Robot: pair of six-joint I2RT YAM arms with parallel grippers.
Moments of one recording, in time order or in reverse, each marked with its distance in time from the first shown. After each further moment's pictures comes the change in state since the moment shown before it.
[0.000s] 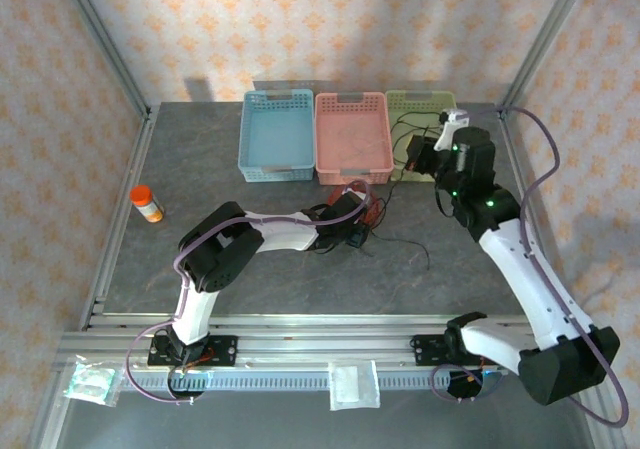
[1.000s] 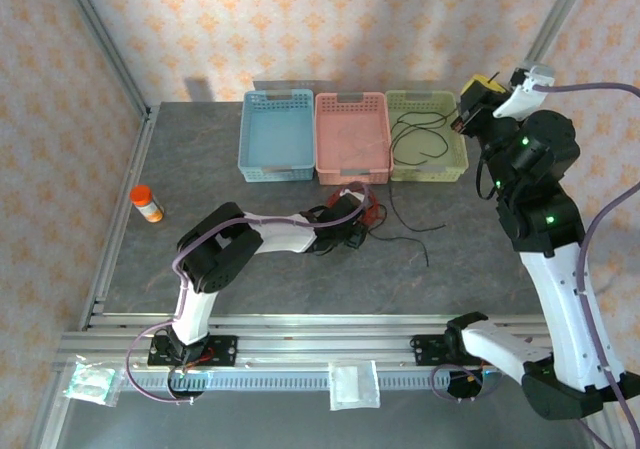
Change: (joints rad) left arm -0.001 -0.025 -0.040 0.028 -0.018 -0.010; right arm 0.000 -0.064 0.368 -0.053 0.264 -0.121
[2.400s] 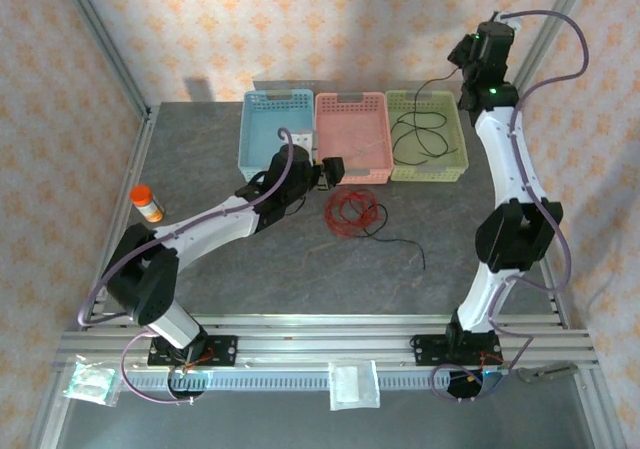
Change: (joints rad) left arm 0.214 -0.389 -0.050 0.126 0.035 -0.150; right arm -0.276 0.887 0.517 0.072 0.039 0.113
